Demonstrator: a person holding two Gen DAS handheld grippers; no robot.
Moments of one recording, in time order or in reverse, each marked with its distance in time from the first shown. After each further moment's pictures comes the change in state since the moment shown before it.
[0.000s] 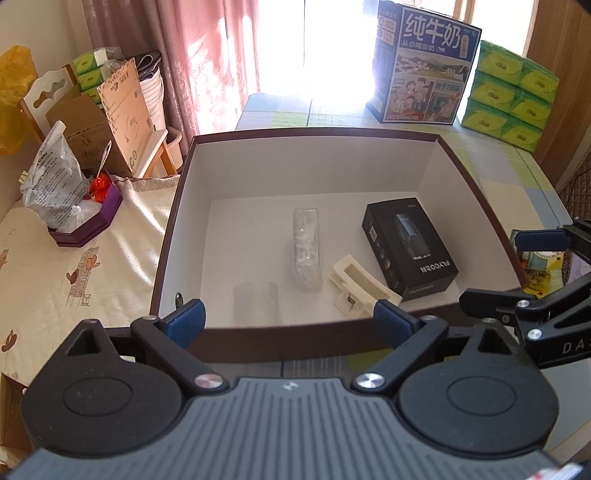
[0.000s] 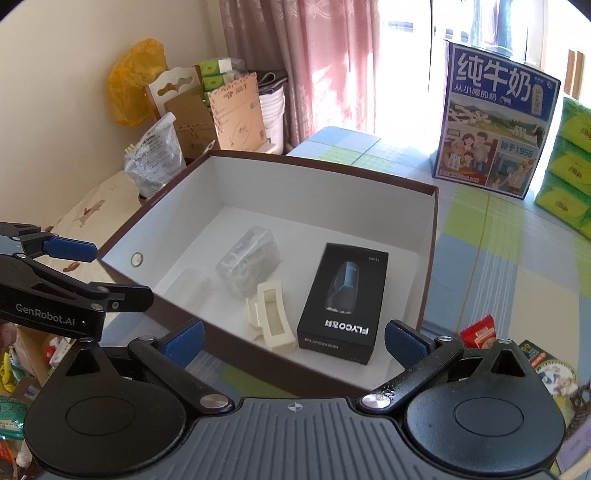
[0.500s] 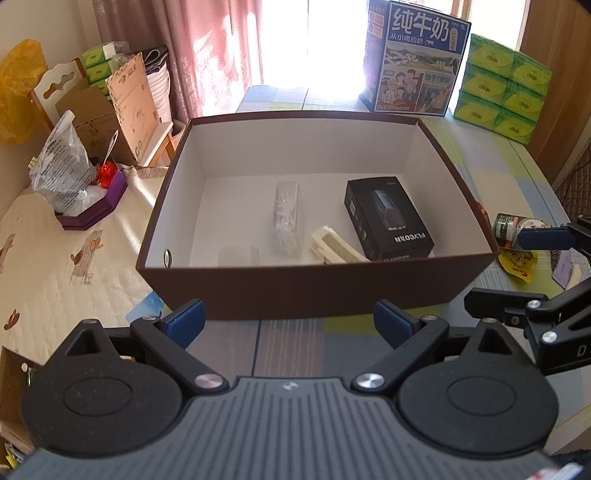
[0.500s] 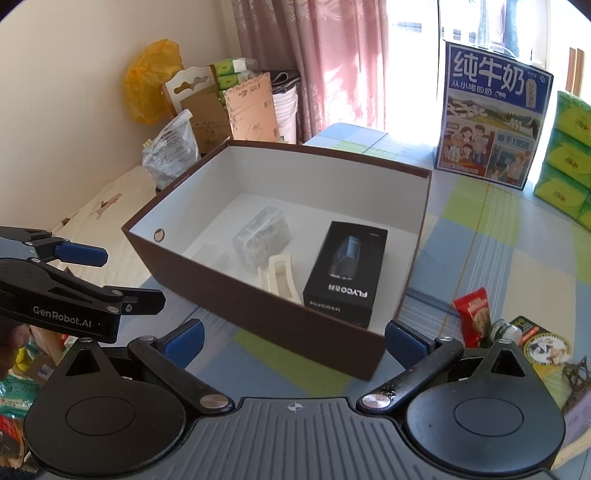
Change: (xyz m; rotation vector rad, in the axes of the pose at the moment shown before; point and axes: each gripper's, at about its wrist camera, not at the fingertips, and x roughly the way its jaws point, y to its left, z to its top) left arm -0.027 -0.029 -0.034 -0.024 0.010 0.020; right arm -0.035 -0.006 -0.032 -0.013 0.006 0.042
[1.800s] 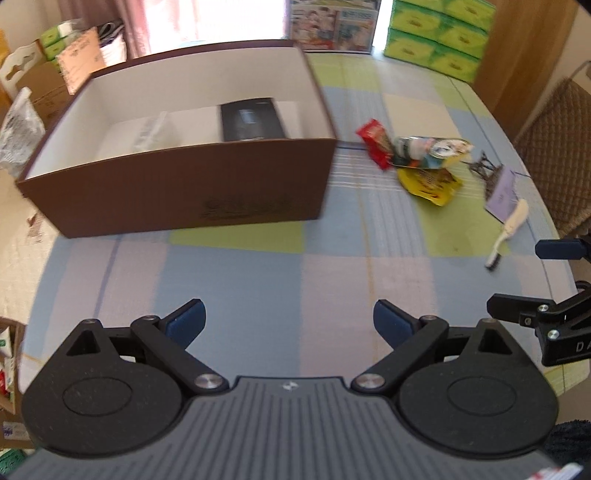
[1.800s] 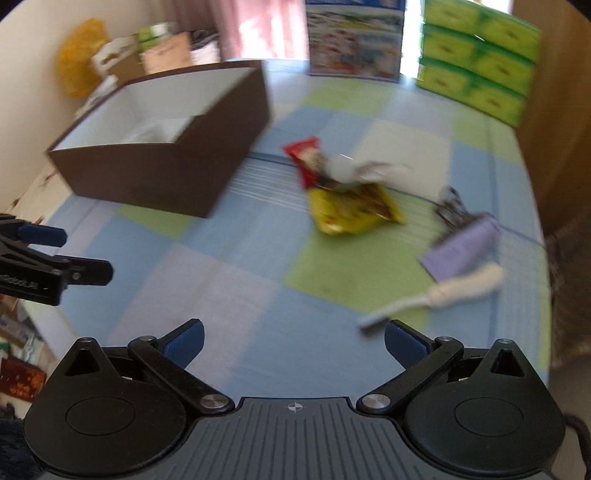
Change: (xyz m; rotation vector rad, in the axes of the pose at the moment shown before) left arm 0.003 -0.154 -0.066 0.046 0.115 -0.082; right arm -0.090 -0.143 -0.143 0.165 0.149 -0.178
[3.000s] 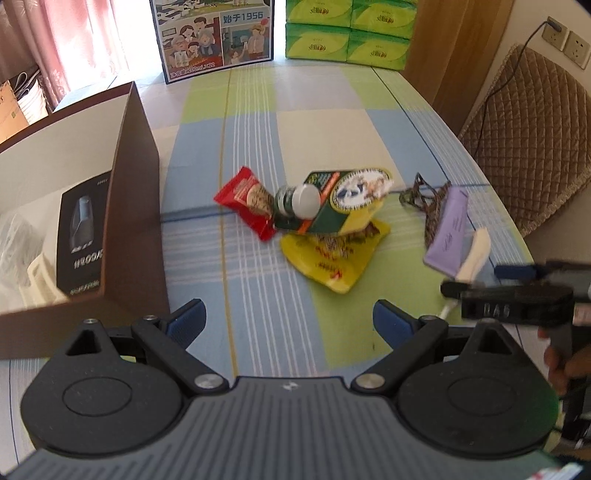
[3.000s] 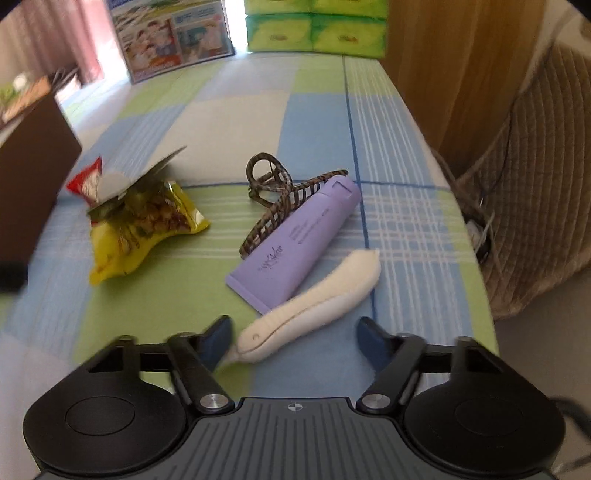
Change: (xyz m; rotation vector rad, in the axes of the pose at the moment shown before) left arm 0.086 -0.117 0.092 0.159 -0.018 -0.102; right arm 0.076 -0.115 0.021 0.217 0.002 -0.250
